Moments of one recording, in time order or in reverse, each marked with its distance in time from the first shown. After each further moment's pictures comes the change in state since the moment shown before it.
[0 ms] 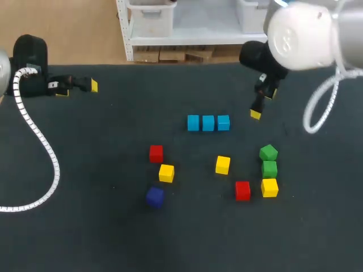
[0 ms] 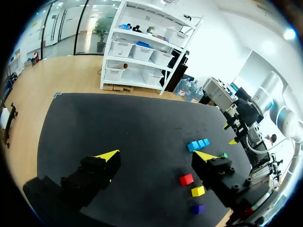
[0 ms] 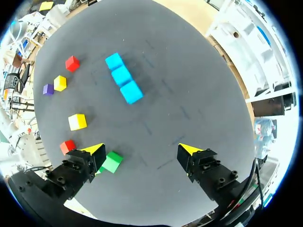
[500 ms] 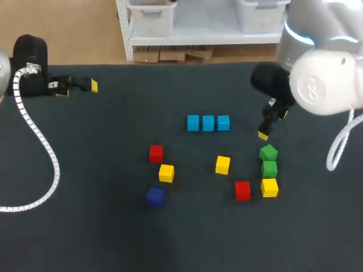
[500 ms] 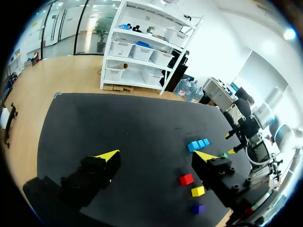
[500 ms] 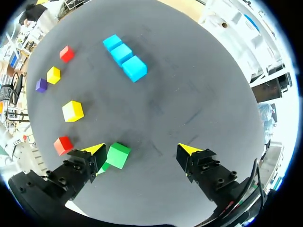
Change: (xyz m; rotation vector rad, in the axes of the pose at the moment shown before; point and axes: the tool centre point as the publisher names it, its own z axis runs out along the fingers) left arm 0.000 0.000 0.000 0.000 0.000 0.000; right arm 0.036 0.023 0.032 0.022 -0.036 0.095
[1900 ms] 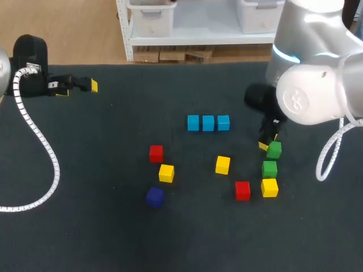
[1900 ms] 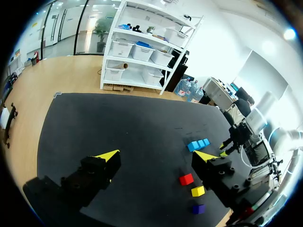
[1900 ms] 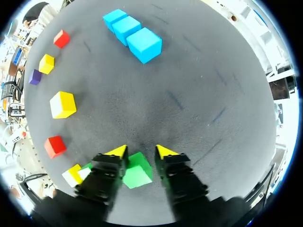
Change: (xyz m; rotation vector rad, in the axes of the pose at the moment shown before) left arm 0.000 0.000 0.000 0.000 0.000 0.000; right arm 0.005 0.010 0.042 -0.060 0.067 -0.012
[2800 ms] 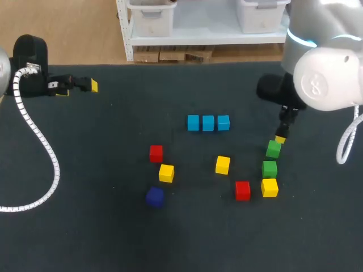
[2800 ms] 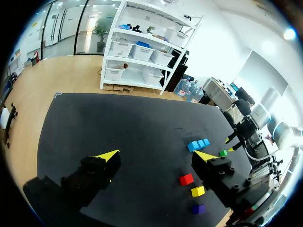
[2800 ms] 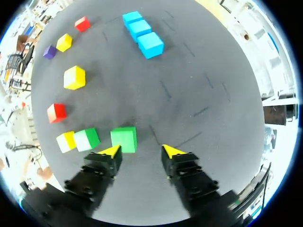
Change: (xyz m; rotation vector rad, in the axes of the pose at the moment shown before) left arm 0.000 0.000 0.000 0.000 0.000 0.000; right arm 0.027 -0.020 -0.032 0.025 0.030 -0.210
